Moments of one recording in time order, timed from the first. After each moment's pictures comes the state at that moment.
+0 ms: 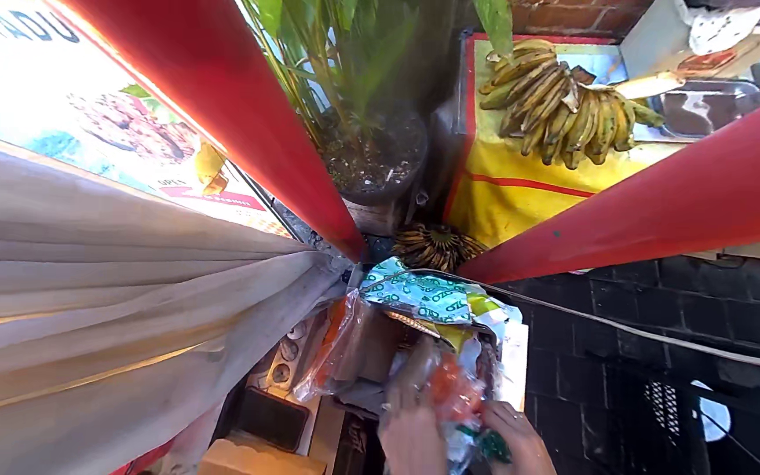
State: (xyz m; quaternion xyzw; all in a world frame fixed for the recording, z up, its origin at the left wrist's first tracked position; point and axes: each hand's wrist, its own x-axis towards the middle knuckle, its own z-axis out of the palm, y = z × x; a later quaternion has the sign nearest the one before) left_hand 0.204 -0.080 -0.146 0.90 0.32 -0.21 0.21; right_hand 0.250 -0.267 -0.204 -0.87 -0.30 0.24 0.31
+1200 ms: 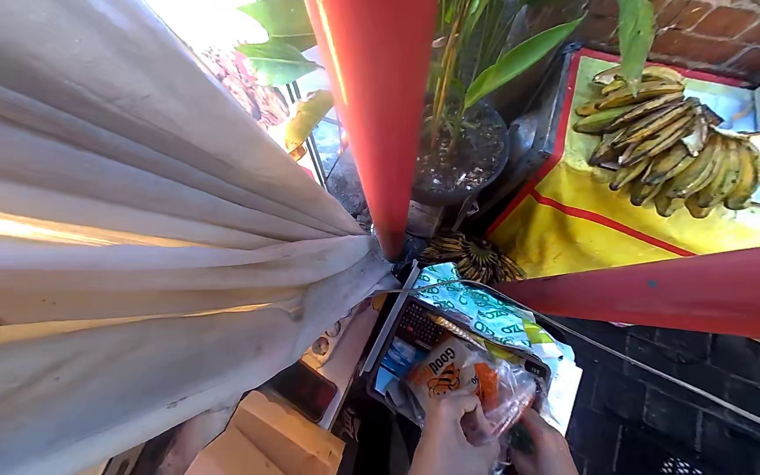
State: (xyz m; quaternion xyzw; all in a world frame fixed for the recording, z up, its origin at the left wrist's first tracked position) left_hand 0.186 -0.038 -0.168 0.72 0.22 0.02 0.66; right_hand 0.280 -0.235 -0.210 -0.87 -0.28 0.29 0.27
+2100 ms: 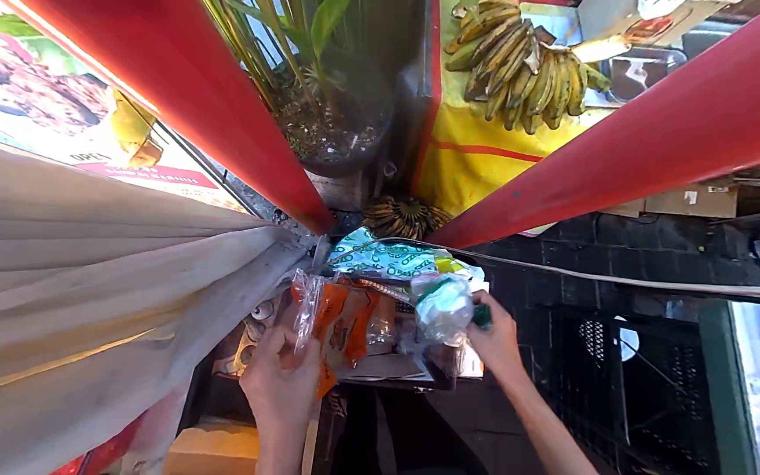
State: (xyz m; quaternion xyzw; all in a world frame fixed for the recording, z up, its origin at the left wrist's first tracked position) left_hand 0.175 0.045 -0.143 0.87 0.36 0.19 0.28; right_hand 0.322 -0.229 -0.194 -0.89 -0.06 0.13 0.42
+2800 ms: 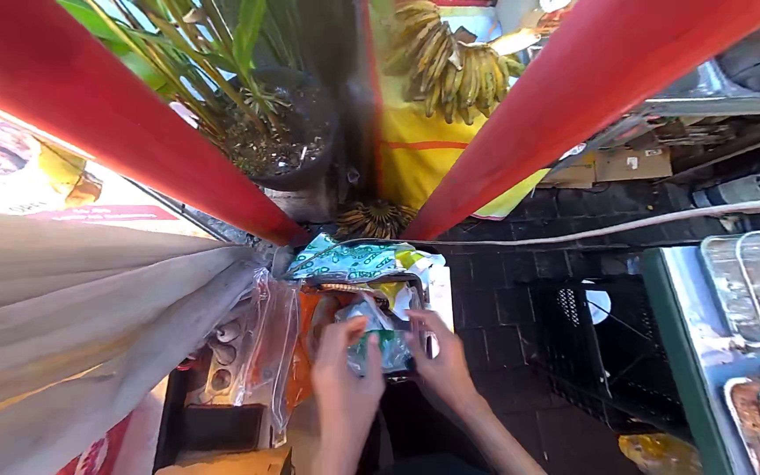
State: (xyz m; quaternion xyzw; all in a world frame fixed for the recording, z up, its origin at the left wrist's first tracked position) left_hand 0.208 -0.059 -0.136 0.86 0.20 0.12 0.45; right_hand 0.255 -0.236 -0.208 -0.84 -0.11 0.12 0.51
